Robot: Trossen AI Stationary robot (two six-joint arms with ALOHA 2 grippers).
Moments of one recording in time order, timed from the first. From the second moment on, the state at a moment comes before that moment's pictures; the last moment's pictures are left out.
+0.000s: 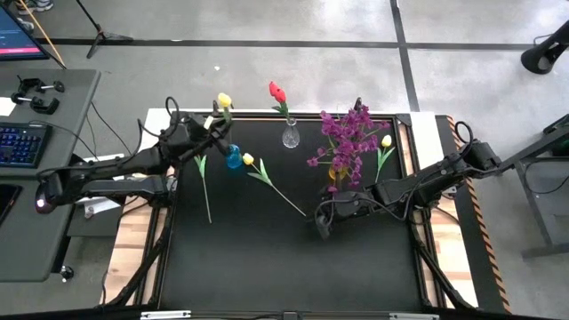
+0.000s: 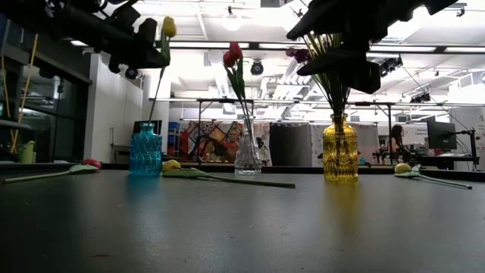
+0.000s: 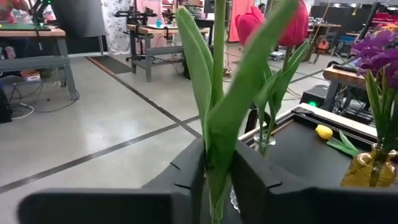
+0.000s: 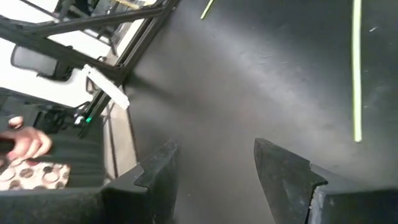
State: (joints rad) left arm 0.40 0.80 0.46 0.24 -0.42 -0.10; right arm 0.31 1.42 0.83 0.02 0.12 1.02
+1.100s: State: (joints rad) left arm 0.36 0.47 0.66 0.01 -0.16 -0.31; right arm 0.25 1.51 1.29 -0.06 0.06 0.62
